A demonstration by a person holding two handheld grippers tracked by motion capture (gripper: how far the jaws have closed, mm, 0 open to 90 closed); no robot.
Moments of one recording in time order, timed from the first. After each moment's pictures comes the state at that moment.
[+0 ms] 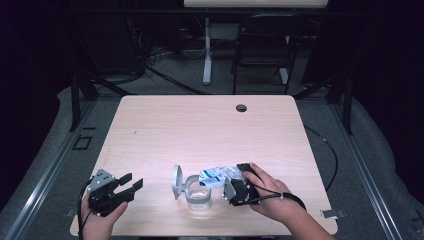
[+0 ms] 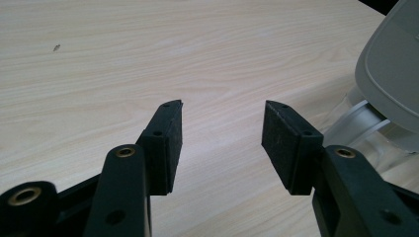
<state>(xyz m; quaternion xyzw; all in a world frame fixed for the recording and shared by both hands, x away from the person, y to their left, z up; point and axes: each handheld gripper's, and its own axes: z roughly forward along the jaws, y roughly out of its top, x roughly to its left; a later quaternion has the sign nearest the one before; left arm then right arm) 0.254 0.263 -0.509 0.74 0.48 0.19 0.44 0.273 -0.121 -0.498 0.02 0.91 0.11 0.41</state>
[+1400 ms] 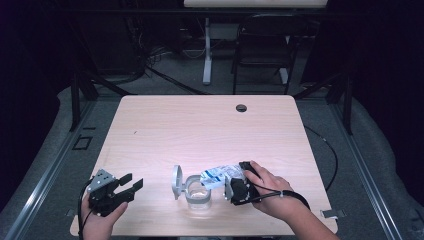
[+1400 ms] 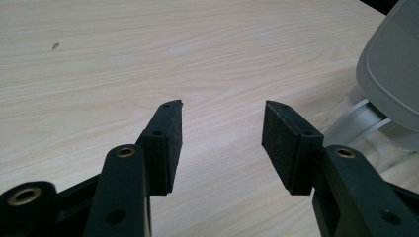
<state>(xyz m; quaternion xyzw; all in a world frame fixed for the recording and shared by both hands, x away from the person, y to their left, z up) 0.255 0.263 -0.510 0.73 0.48 0.19 0.44 0.274 -0.121 -0.493 0.00 0.90 0.06 0.42</state>
